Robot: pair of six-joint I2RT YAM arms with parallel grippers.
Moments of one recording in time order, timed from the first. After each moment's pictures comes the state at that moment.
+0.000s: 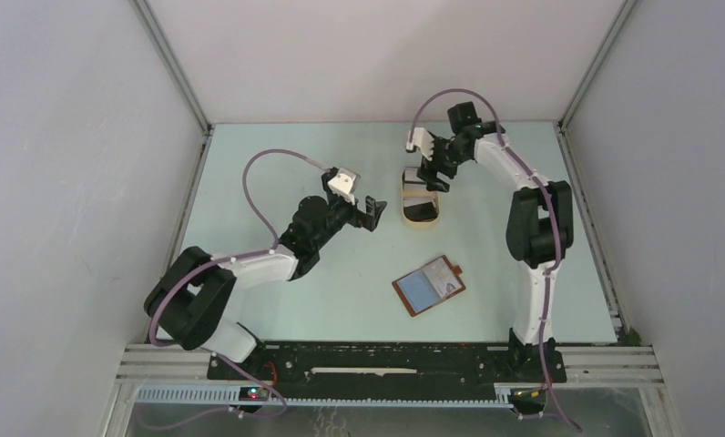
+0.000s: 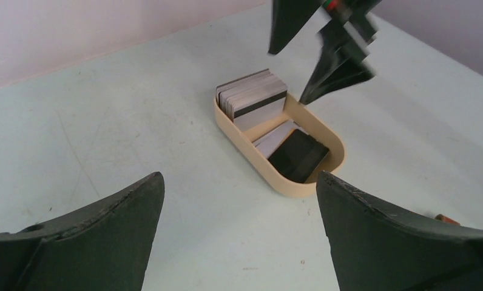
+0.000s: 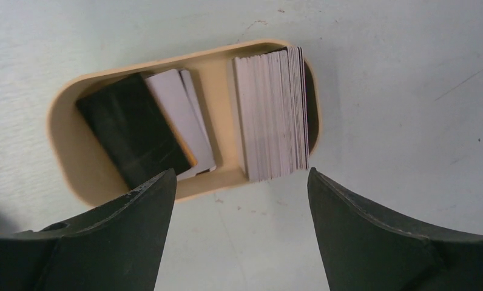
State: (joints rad) left arm -0.64 1.48 0.65 0.76 -0.01 -0.06; right arm 0.24 2.07 1.82 -0.82 -0.53 -1.06
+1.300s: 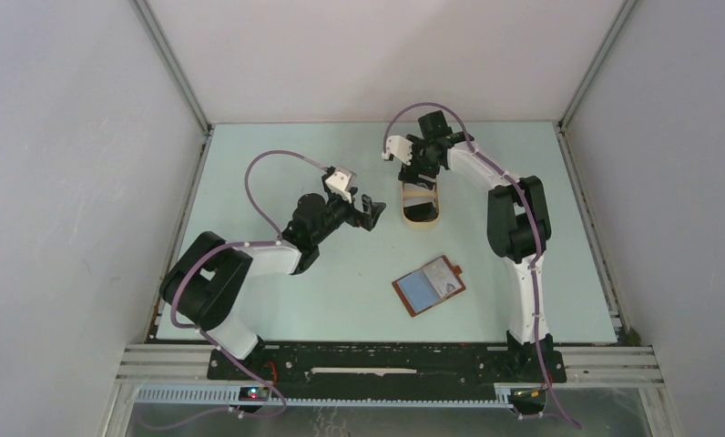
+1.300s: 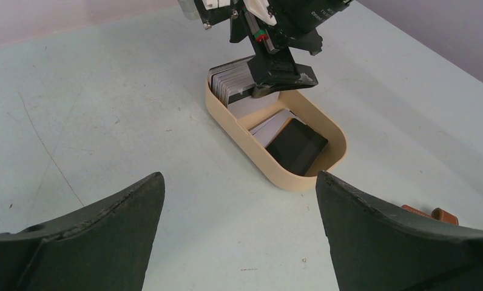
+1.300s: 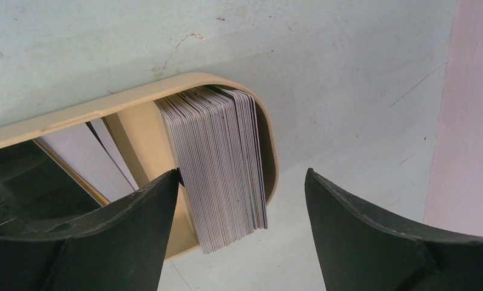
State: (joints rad) left arm -0.56 1.61 0.65 0.87 0.14 -0.15; right arm 0.36 2.23 1.87 -0.61 -0.19 -1.03
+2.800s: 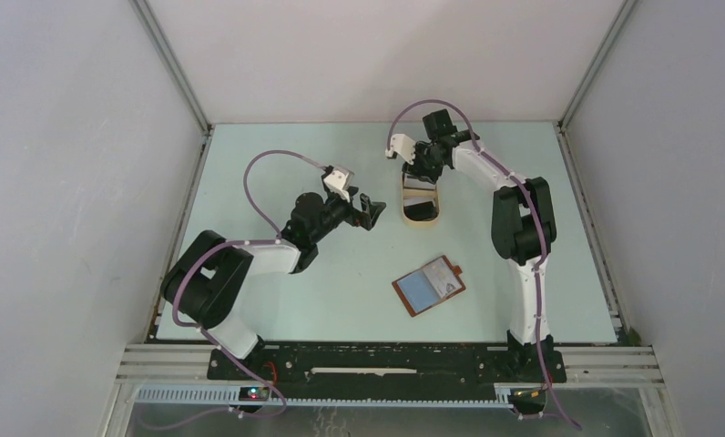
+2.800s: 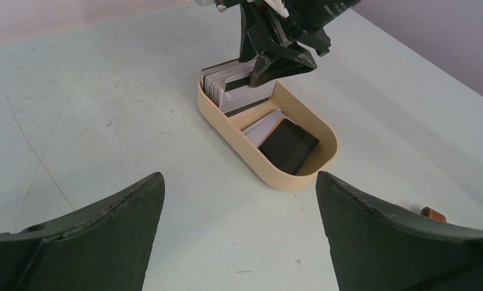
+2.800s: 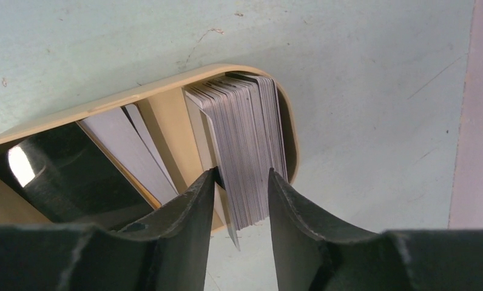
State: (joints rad) left arm -0.55 1.62 0.65 0.90 0.18 -0.18; right arm 0.34 2.19 1.85 -0.64 -0.25 -0.98
